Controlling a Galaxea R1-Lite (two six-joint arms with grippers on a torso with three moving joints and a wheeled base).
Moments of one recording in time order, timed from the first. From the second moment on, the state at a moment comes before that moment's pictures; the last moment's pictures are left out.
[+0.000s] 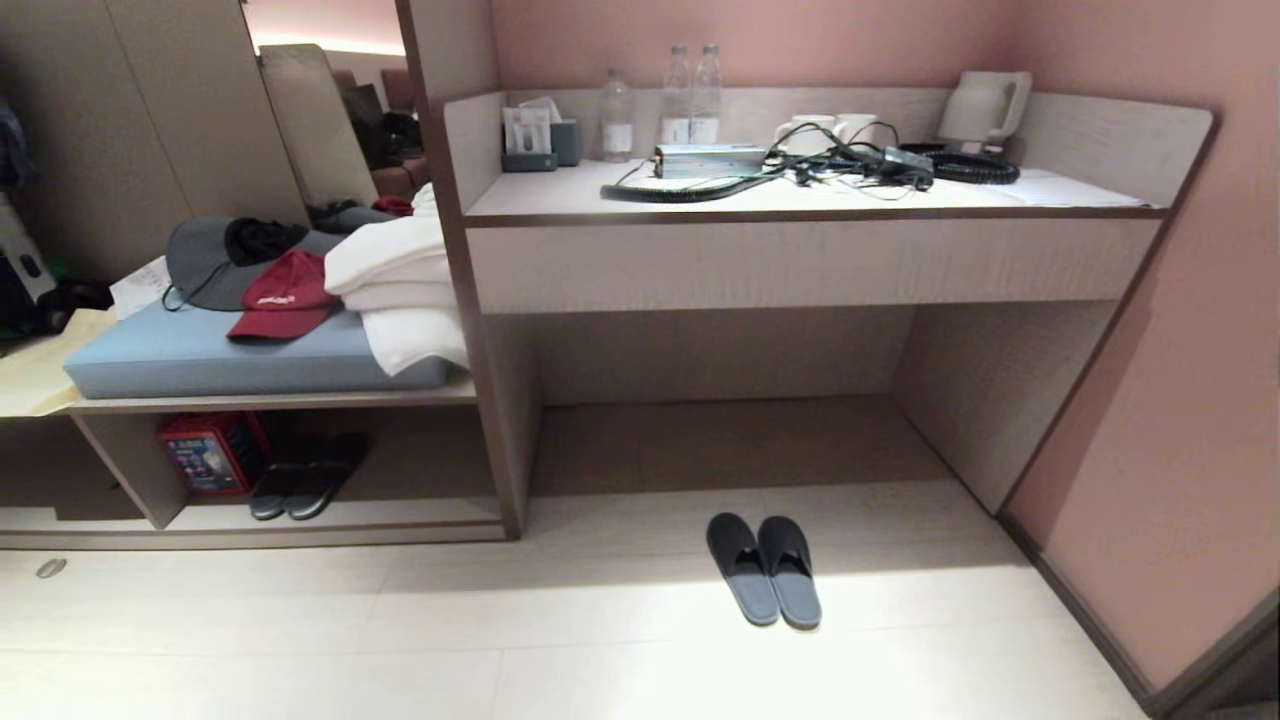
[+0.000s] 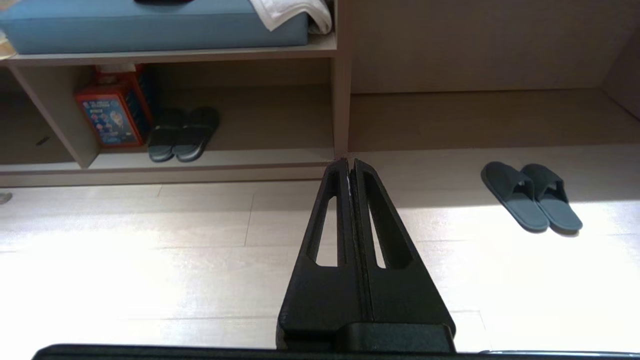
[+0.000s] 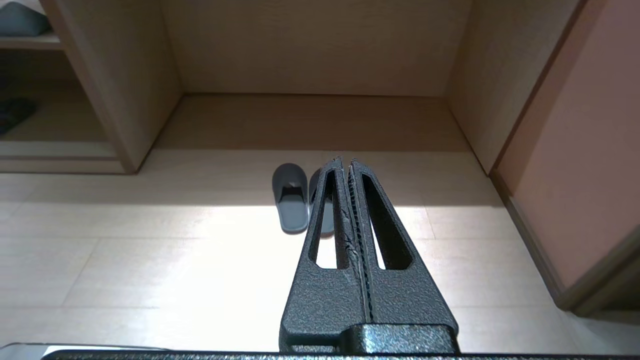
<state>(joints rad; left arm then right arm) 0.00 0.00 0.00 0.00 0.00 -0.01 0.01 0.00 0.00 0.00 -0.01 0.01</state>
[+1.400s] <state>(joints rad) 0.00 0.00 0.00 0.00 0.00 -0.01 0.01 0.00 0.00 0.00 -0.01 0.01</state>
